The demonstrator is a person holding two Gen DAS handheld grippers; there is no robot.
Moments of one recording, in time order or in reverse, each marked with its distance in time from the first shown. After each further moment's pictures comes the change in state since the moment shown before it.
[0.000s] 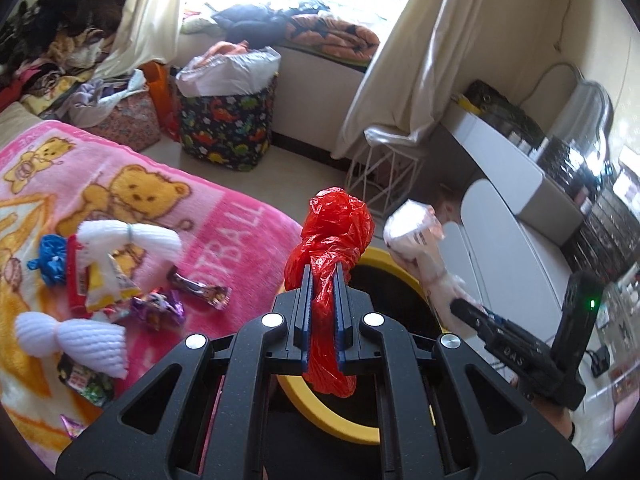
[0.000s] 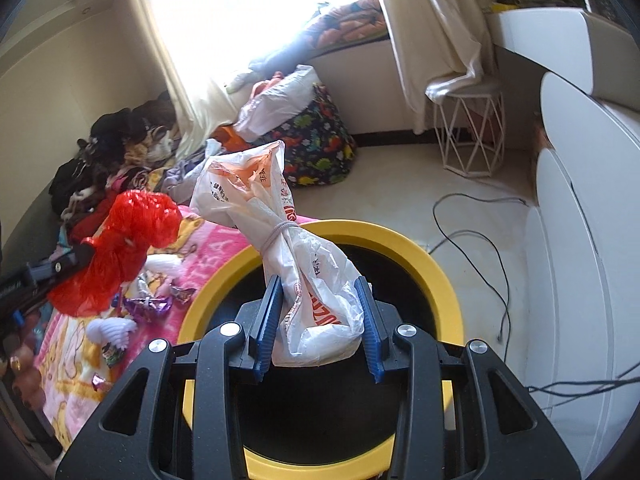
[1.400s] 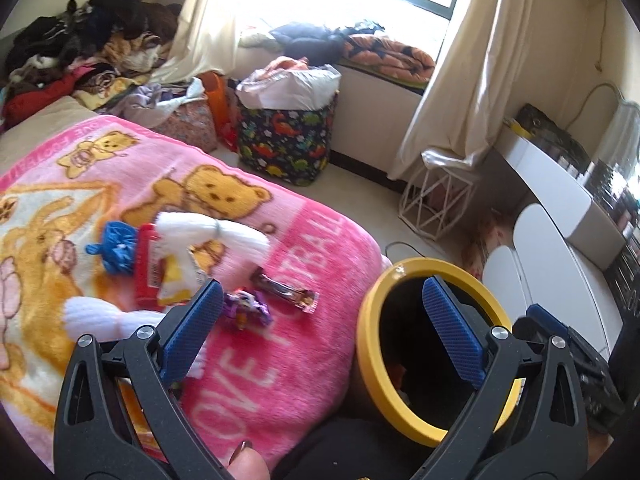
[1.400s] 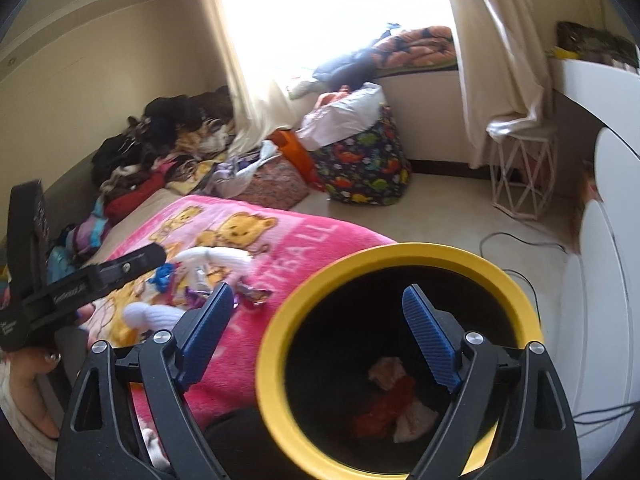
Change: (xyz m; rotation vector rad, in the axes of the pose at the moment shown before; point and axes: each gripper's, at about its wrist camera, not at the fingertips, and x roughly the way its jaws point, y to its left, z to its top) left arm -0.024 0.058 -0.013 -0.079 -0.099 0.190; right arm -0.004 0.088 -0.003 -0.186 -0.062 0.148
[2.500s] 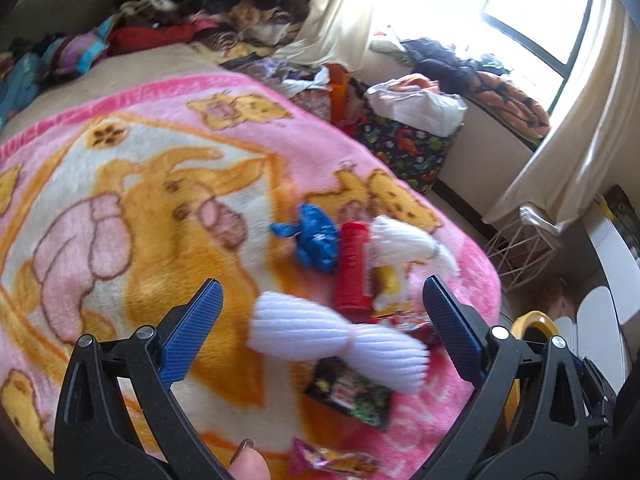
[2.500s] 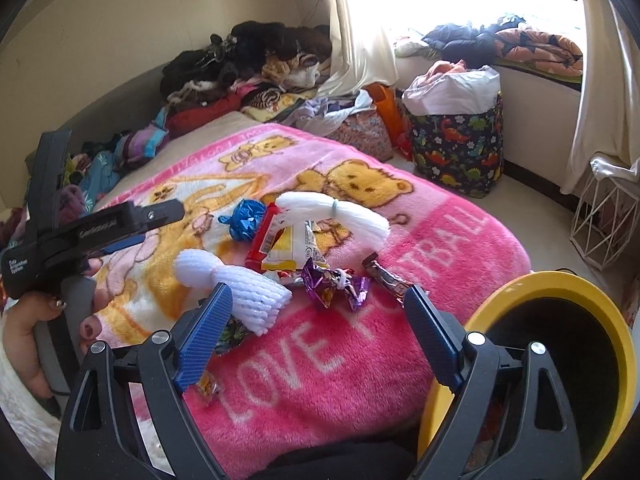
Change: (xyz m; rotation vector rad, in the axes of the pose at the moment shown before) left arm -0.026 0.176 -0.011 -0.308 0.001 0.258; right arm 0.106 0.143 -0.009 -0.280 0.188 0.192
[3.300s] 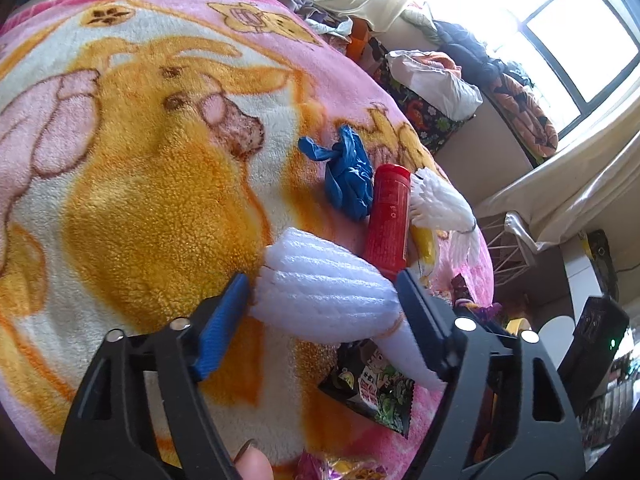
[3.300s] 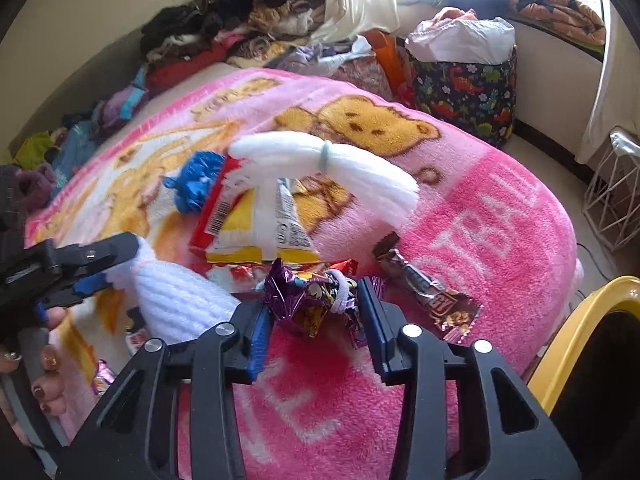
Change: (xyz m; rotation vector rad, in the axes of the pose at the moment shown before) left arm 0.055 0.037 -0.028 -0.229 0.174 -0.133; right arm 0.105 -0.015 0.001 0.017 0.166 0.007
